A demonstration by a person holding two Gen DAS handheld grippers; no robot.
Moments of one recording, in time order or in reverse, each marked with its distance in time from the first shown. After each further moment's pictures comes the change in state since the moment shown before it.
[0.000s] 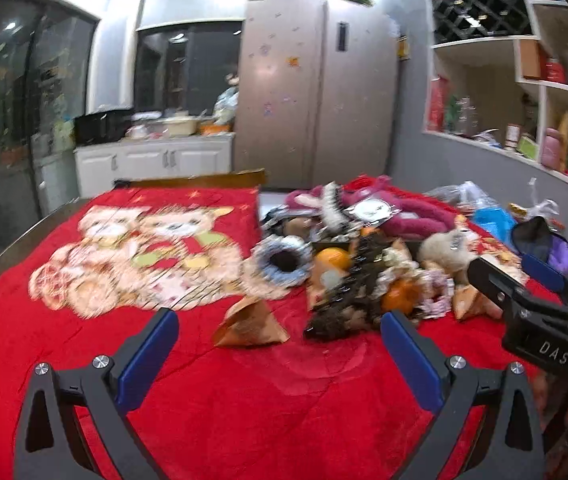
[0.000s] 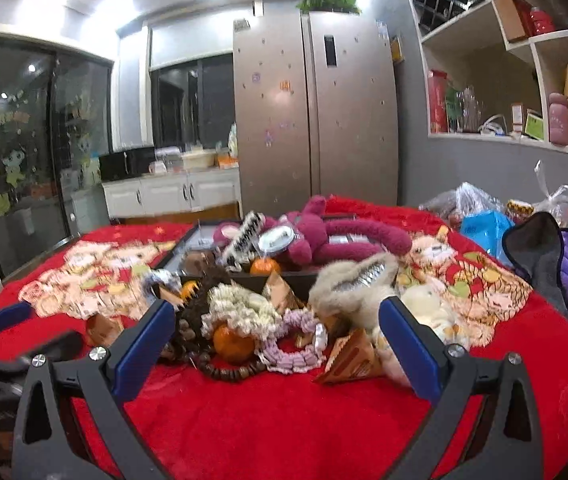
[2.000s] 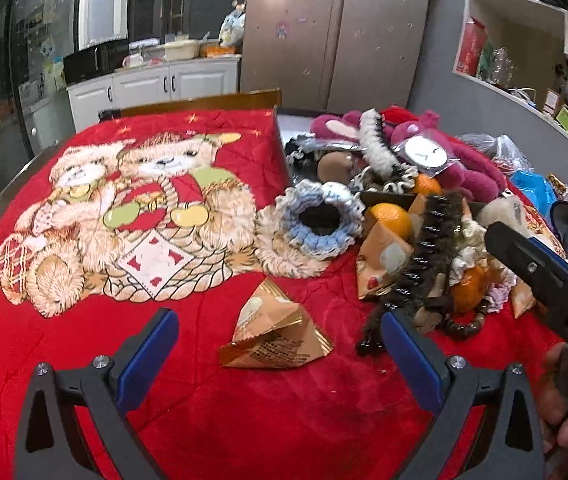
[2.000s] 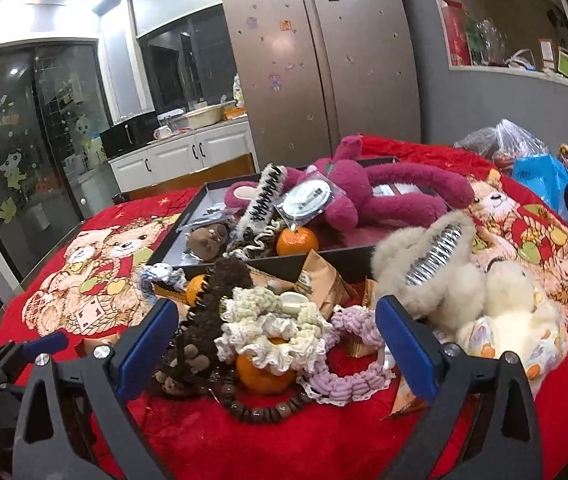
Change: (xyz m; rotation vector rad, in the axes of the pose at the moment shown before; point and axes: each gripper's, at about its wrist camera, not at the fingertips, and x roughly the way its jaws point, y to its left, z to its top) left arm 0.089 0.022 0.017 -0.024 0.303 0.020; right arm 0.090 0.008 0.013 0.121 0.202 0.108
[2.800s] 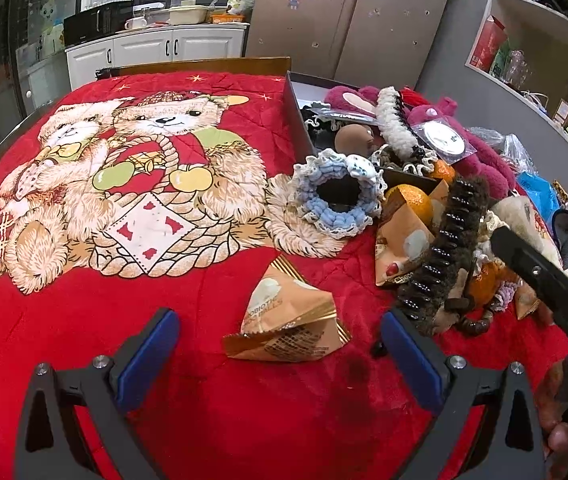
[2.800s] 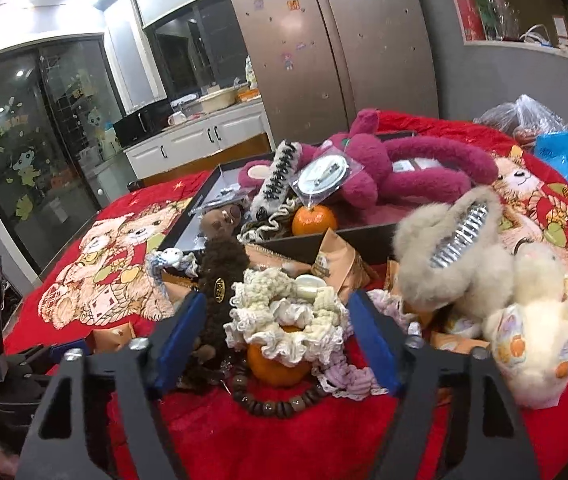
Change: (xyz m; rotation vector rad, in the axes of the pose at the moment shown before) left arm 0.016 0.015 0.000 -0.066 0.105 -0.043; right arm 0.016 -0.002 -0.001 0.018 0.083 0.096
